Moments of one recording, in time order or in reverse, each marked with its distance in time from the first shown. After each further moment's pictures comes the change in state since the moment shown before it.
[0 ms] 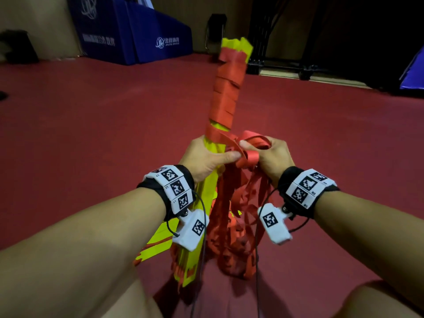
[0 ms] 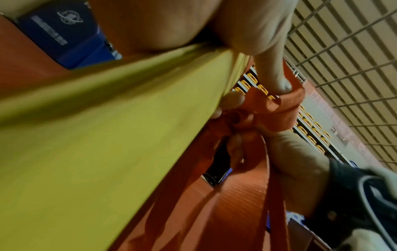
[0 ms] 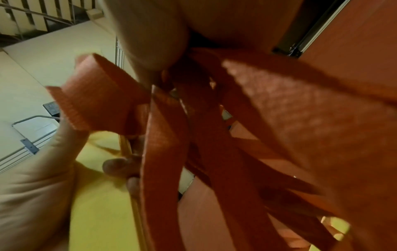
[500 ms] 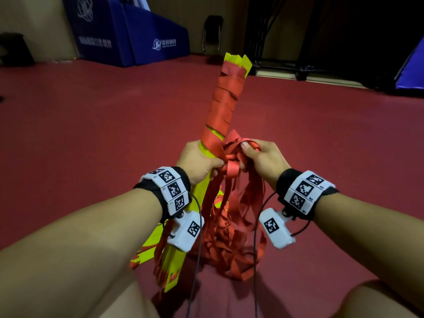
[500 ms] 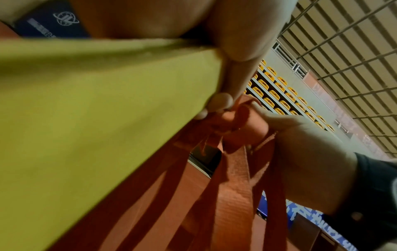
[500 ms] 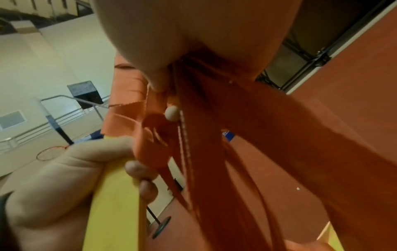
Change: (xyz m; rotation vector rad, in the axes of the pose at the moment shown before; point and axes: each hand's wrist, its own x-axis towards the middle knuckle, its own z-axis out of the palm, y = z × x) left_hand 0.004 -0.004 -0.004 0.252 0.093 -0.137; right_hand 0.000 0.002 0.000 -0.128 -0.156 -0.068
